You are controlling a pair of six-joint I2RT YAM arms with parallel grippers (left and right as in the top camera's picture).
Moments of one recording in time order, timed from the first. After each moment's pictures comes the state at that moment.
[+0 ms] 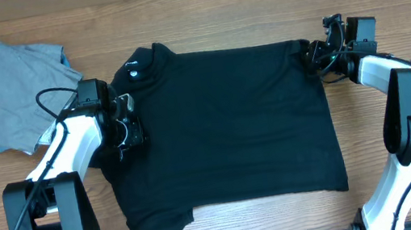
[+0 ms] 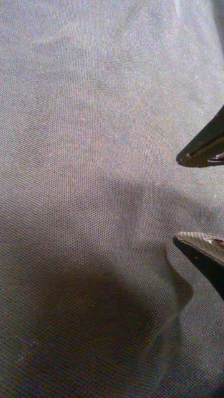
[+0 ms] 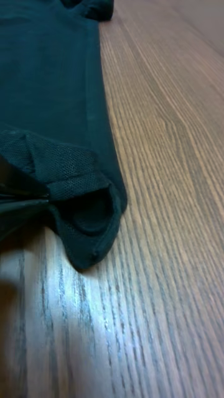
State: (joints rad) left arm 0.01 1.76 1.04 -0.71 0.30 -0.09; right arm -0.17 2.07 1.16 0.01 -0.55 0.24
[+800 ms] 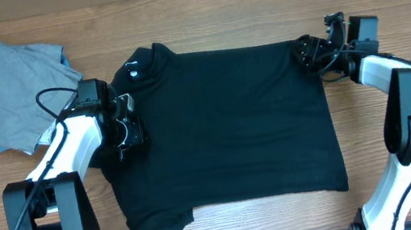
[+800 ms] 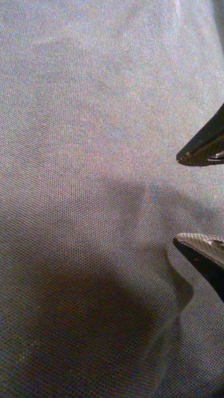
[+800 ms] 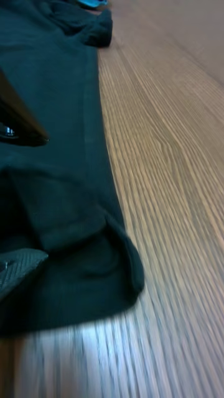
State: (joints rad) left arm 0.01 1.76 1.04 -0.71 0.30 -0.09; right arm -0.17 2.07 1.16 0.04 -0.60 0.28
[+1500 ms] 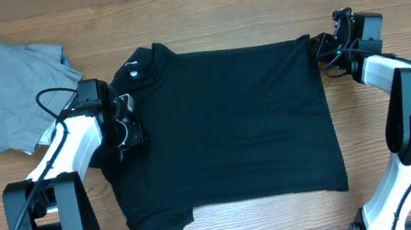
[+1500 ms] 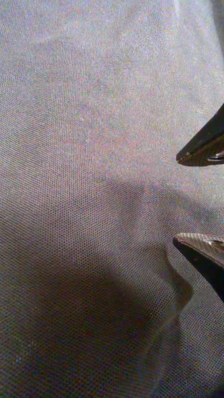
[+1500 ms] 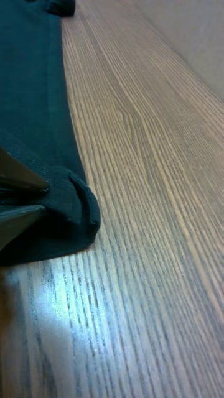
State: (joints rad) left arm 0.01 1.76 1.04 -0.71 0.30 -0.09; right arm -0.19 2.07 1.16 0.11 -0.49 0.31
